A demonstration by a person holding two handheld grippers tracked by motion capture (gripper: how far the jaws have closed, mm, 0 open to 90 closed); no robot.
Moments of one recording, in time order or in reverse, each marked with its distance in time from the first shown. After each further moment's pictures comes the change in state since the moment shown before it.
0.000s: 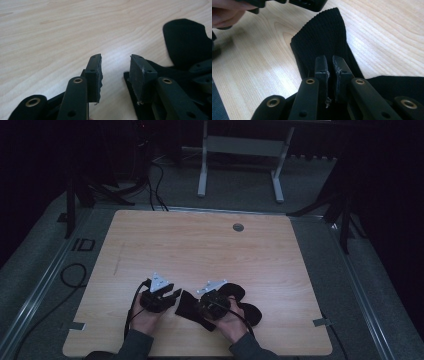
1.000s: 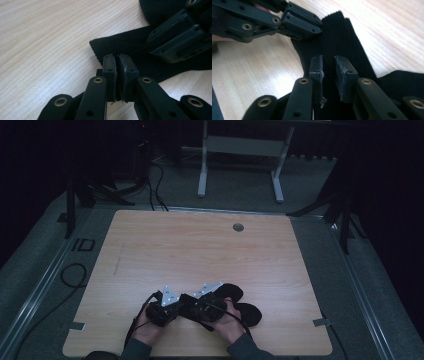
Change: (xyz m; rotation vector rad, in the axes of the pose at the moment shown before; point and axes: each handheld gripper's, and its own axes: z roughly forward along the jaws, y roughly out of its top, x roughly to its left) left arm -0.028 -0.017 0.003 0.134 -0.051 0.141; right arm 0.003 -0.004 0.014 0.014 0.026 -0.014
